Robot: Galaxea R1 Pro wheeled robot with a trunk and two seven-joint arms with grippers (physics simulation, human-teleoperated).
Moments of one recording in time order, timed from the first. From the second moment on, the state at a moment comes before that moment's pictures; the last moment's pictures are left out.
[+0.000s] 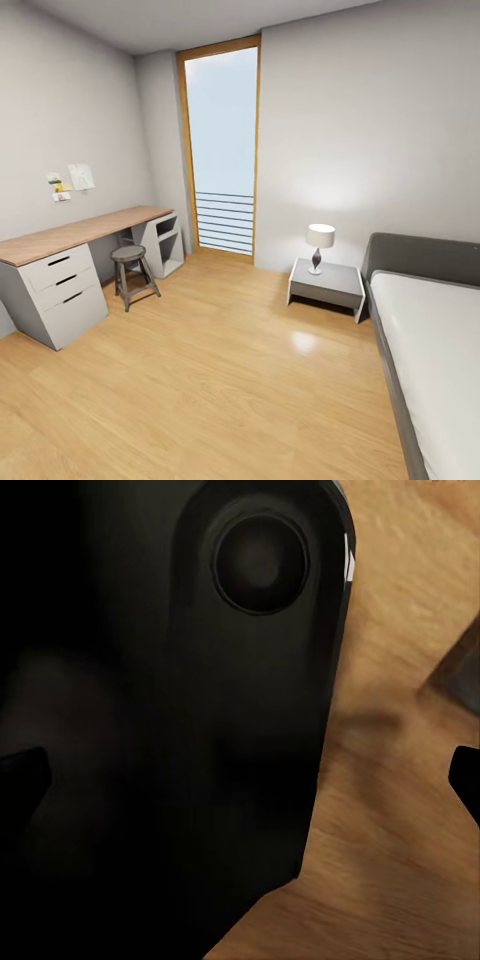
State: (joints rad) left arm 0.00 0.00 0.05 -0.02 0.18 -0.05 0.00; right arm 0.01 -0.01 0.01 -0.01 0.09 -0.02 0.00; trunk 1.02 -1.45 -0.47
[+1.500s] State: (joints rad) left arm 0.00 0.04 0.05 -0.36 0.18 0.23 0.00; right arm -0.01 -0.01 0.01 -0.07 0.09 0.03 0.01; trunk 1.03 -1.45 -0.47
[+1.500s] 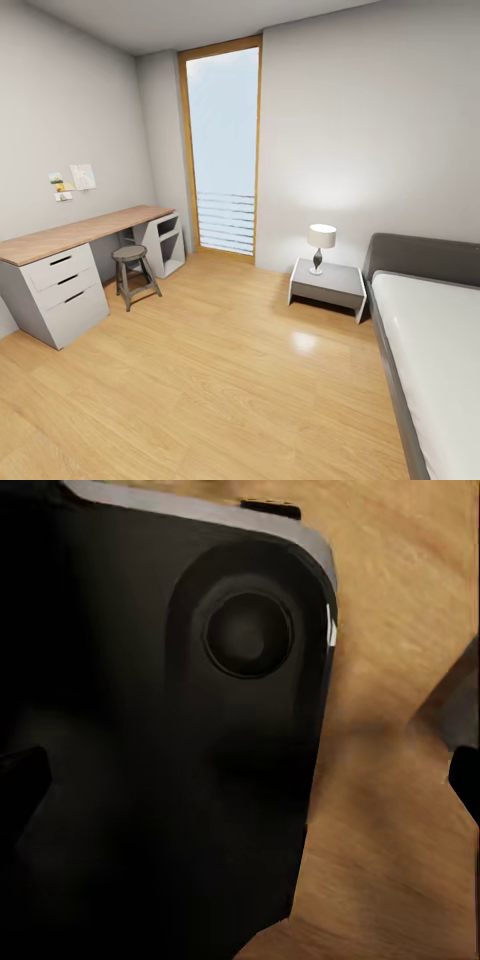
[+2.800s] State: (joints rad) left arm -0.57 -0.15 0.02 -0.84 0.28 0.76 0.16; right arm -0.60 -0.08 -0.08 -0.77 -0.15 0.75 0.04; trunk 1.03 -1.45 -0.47
